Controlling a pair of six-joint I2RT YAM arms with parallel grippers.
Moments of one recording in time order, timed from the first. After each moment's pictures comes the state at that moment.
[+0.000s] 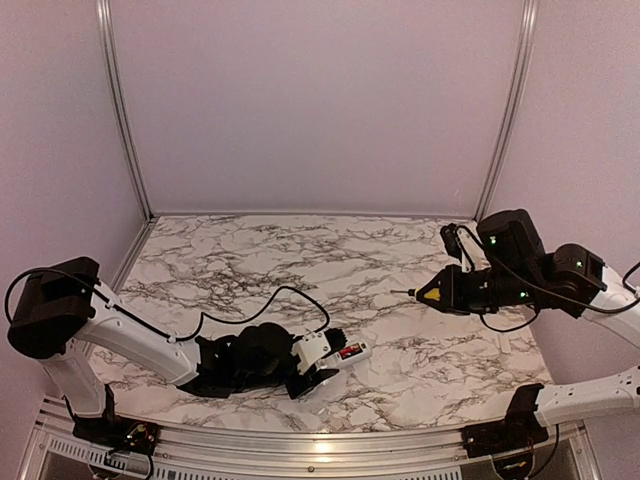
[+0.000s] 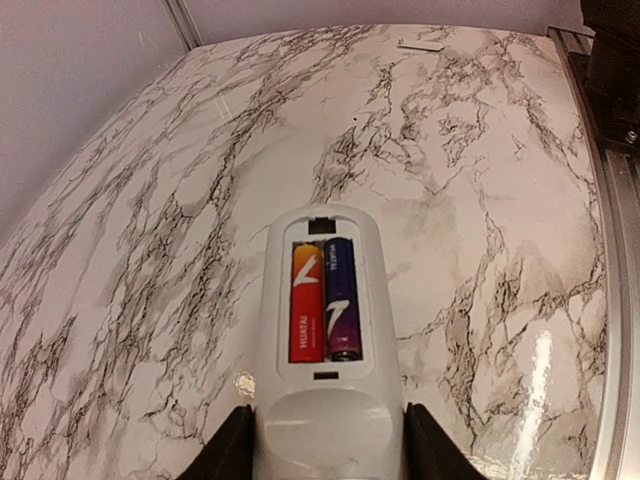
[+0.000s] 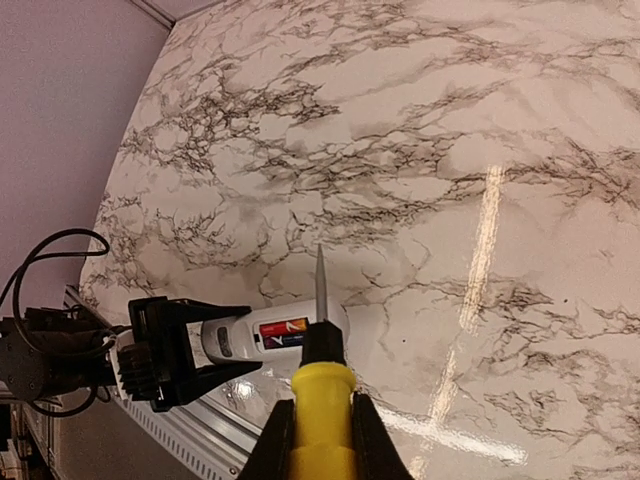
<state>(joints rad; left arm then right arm) -1.29 1.76 0.75 0.52 -0.20 0.11 0.87 0.93 1.00 -0.80 0.03 0.75</state>
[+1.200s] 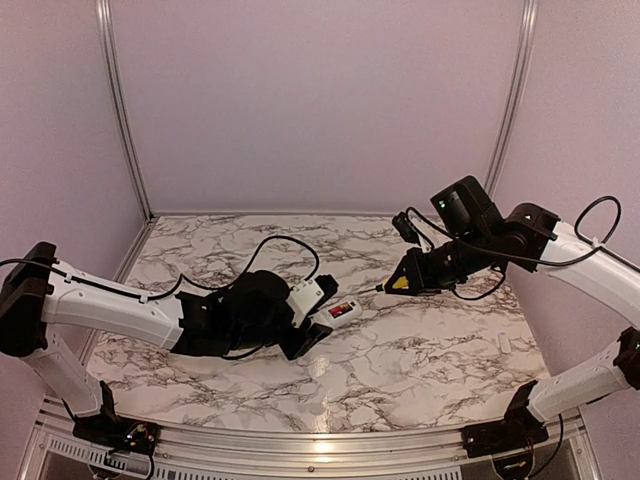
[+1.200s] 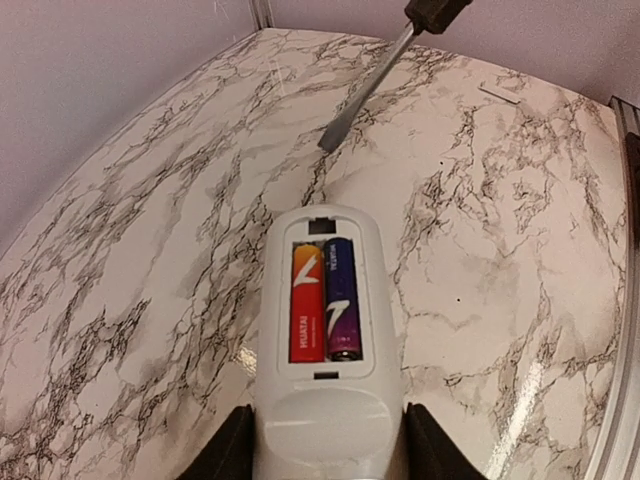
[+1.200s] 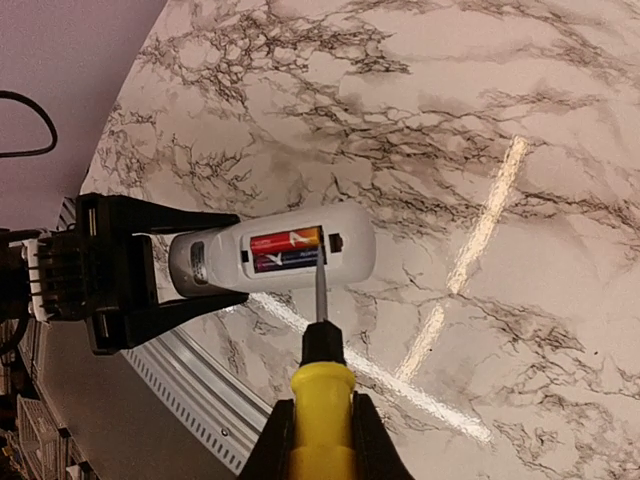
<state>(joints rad) -1.17 1.61 0.92 0.16 -0.19 0.00 0.77 1.25 1.23 -0.84 -0.23 0.51</state>
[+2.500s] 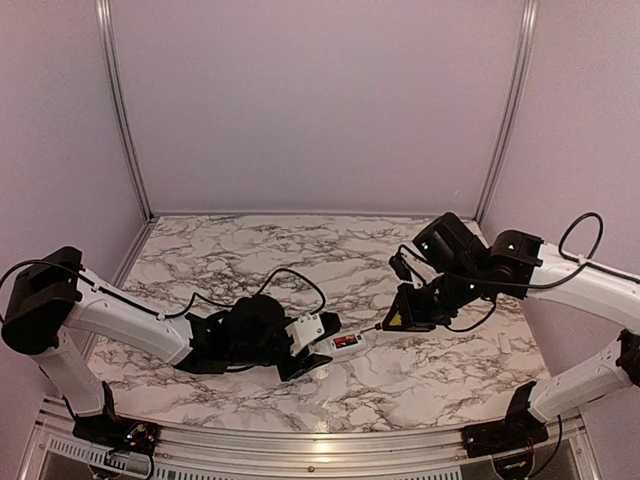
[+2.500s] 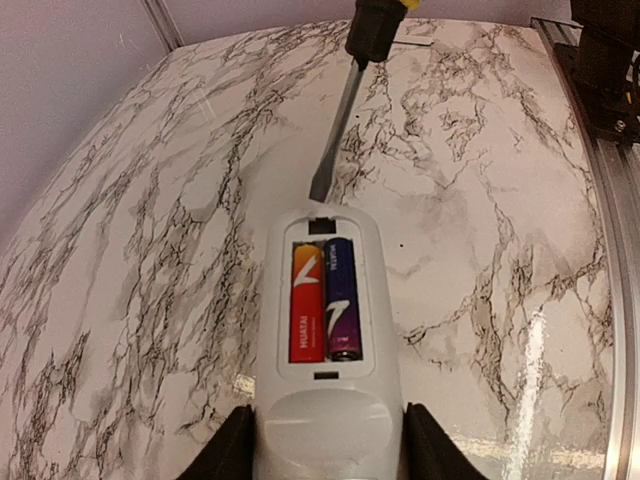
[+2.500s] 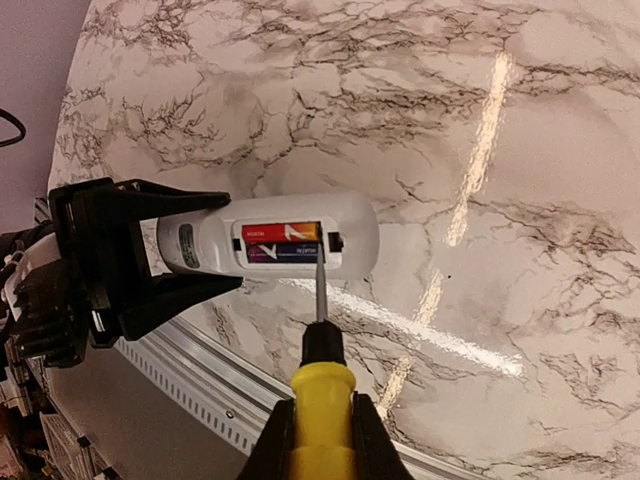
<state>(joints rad) -1.16 1.67 0.78 0.38 -0.03 0.21 0.90 1.24 1.09 -0.83 -0.19 0.72</state>
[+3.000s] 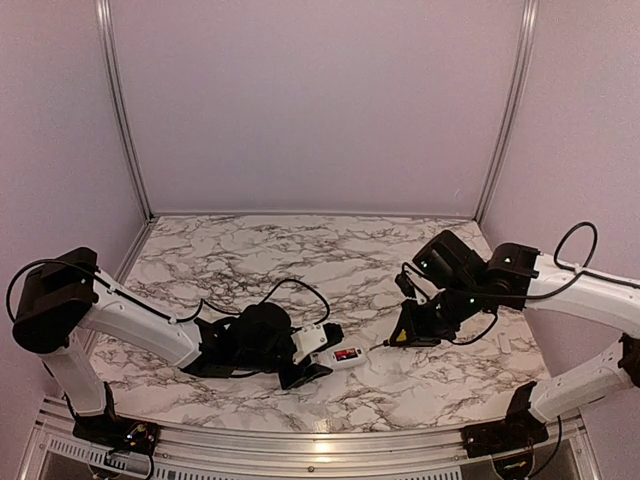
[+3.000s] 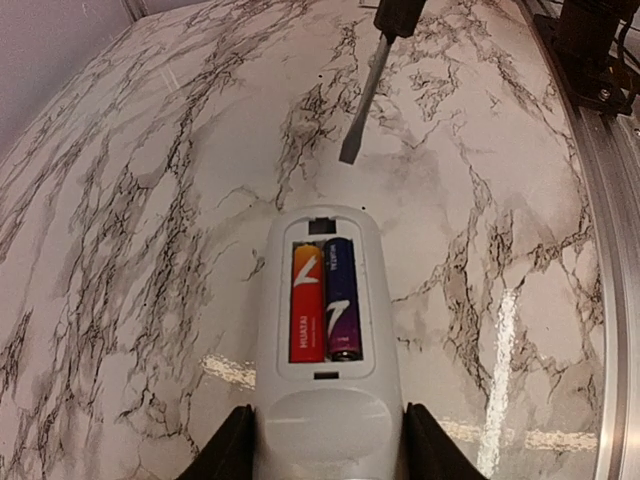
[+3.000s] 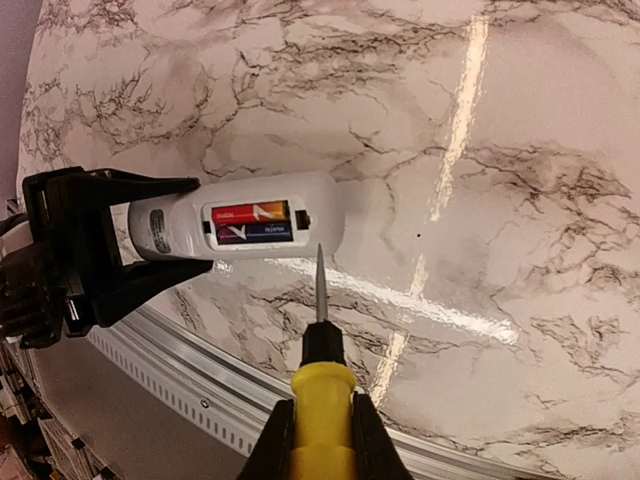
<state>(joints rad) -1.17 1.75 0.79 0.38 0.03 0.17 0.91 1.22 1.00 -0.85 -0.17 0.78</state>
